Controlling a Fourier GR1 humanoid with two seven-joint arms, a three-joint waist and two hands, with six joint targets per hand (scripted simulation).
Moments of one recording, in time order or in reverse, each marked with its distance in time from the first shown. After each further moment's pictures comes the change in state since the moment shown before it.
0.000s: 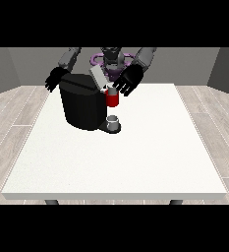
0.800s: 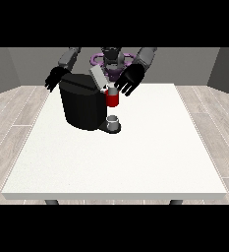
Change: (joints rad) left arm 0.008 0.005 -0.007 0.003 -0.032 0.003 -0.015; right arm 0.013 -0.006 0.001 -0.006 -0.001 0.002 0.014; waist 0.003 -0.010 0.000
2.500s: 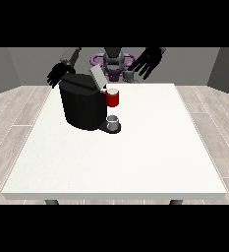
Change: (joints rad) left arm 0.141 -0.112 0.056 -0.057 0.070 -0.080 -0.029; right arm 0.103 -0.003 -0.064 0.096 -0.026 -0.028 -0.022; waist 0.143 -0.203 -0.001
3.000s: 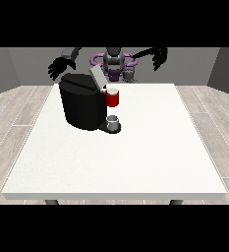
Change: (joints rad) left arm 0.245 -0.179 0.150 -0.036 0.234 -0.001 -0.056; right arm 0.136 -0.024 -0.031 0.005 -0.017 0.019 -0.014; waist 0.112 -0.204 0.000
